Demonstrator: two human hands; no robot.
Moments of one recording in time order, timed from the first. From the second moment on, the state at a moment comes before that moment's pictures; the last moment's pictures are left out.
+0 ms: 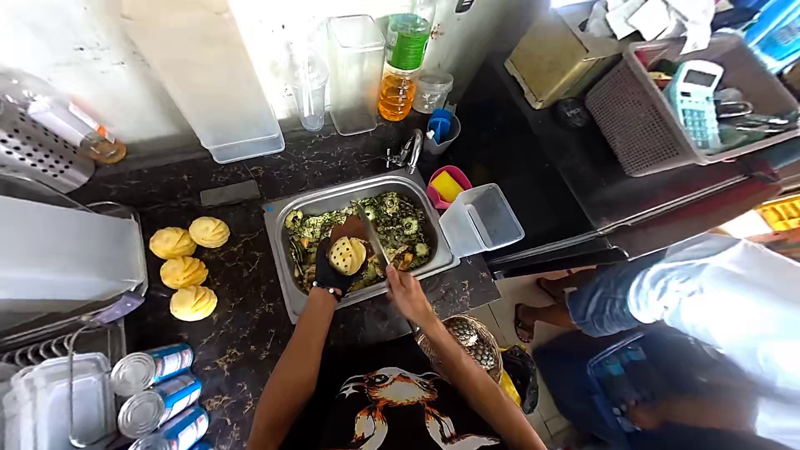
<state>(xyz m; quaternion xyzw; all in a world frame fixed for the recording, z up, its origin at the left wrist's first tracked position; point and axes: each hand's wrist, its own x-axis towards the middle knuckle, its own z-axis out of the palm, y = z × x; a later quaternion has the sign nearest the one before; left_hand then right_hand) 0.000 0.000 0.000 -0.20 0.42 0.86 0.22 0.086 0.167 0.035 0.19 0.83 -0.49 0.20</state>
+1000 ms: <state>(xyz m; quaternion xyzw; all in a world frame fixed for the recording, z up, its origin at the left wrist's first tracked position) -0.012 -0.006 0.026 -0.20 0.39 0.87 0.22 0.120 0.140 0.081 0.20 0.72 -0.63 0.22</state>
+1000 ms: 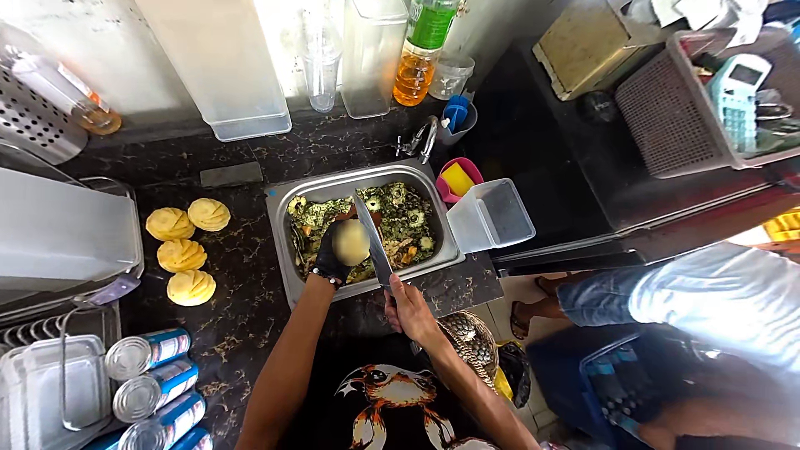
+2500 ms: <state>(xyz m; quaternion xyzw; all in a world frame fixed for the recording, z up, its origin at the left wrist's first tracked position) -0.011 0.022 0.040 -0.28 0.39 0.86 0.16 0.101 0.126 0.078 0.13 0.88 -0.44 0.10</state>
